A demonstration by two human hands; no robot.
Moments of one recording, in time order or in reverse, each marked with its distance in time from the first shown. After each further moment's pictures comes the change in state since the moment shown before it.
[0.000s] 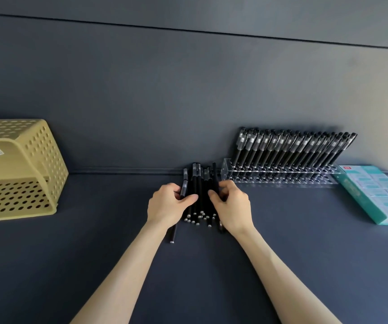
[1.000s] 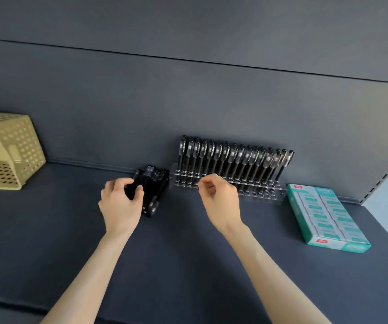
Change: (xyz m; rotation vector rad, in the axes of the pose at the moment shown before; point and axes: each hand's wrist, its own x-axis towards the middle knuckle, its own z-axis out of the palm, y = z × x) left_hand -0.060 0.066 0.069 0.028 0.665 -0.048; right_hand 0.025 0.060 -0.136 0.108 -0.070 -0.339
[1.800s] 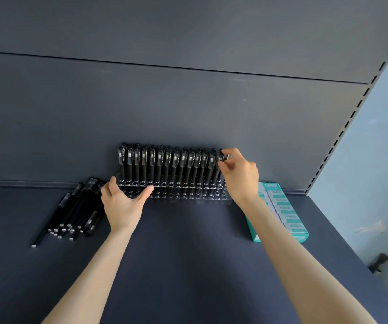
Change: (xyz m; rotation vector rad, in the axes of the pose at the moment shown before) left_hand -0.016 0.062 0.107 -0.222 -0.131 -0.057; right_hand 0.061 0.090 -0.120 -0.240 0.275 0.035
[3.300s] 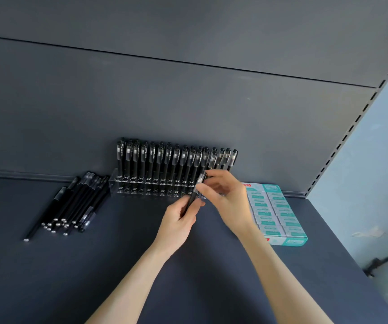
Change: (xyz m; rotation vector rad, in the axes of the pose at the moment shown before) left_hand -0.084 0.046 0.035 -0.546 -0.637 0.112; right_hand -0.054 -0.016 -0.003 0.636 -0.230 0.055
